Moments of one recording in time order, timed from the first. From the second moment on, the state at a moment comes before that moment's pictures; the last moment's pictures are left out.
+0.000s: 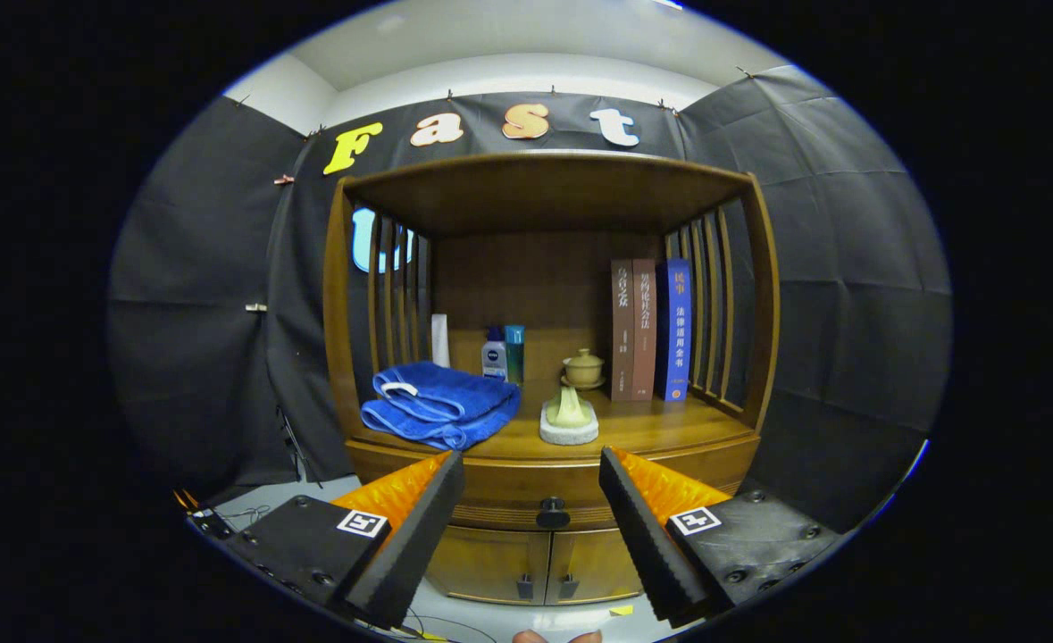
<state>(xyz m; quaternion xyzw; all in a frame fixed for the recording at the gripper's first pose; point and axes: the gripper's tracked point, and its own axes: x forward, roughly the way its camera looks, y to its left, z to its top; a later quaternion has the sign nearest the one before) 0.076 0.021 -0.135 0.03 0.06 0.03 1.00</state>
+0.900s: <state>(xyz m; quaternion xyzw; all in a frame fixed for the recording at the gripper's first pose) -0.010 -0.004 -0.037 0.02 0.04 0.03 1.00</state>
